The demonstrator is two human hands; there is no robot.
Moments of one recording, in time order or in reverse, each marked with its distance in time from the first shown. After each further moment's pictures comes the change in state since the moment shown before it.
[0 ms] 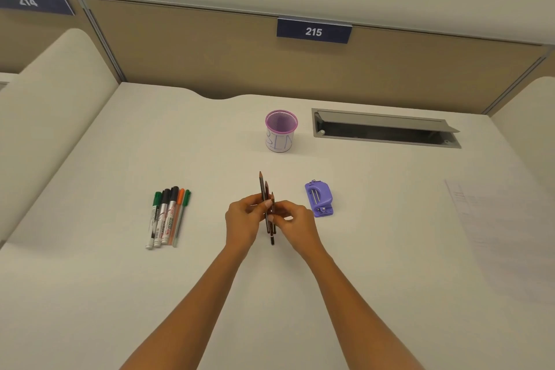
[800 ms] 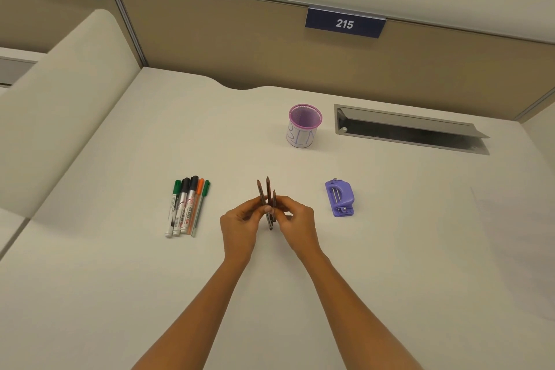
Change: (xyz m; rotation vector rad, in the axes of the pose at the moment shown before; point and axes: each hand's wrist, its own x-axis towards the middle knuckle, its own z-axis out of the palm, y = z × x) left_hand -0.005 -0.034 -0.042 -0.010 0.155 0.204; right_hand 0.002 -0.008 0.046 0.113 0.020 -0.139
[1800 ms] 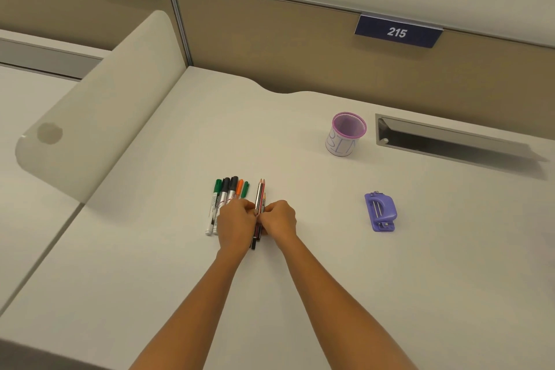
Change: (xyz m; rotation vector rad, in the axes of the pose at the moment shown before) left_hand 0.042 0.006 -0.076 0.662 0.109 -0.146; right_hand 0.039 -0.042 0.117 -0.274 -0.173 0.512
